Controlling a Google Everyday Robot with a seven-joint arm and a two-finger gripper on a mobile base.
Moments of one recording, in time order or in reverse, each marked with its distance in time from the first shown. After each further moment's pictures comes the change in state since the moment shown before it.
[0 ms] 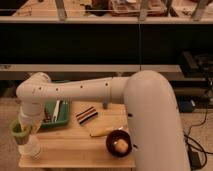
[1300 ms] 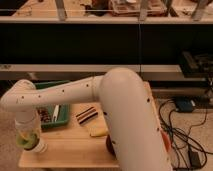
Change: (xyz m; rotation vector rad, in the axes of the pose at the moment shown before) arm -0.003 0.013 0.044 -0.233 -0.048 -0.038
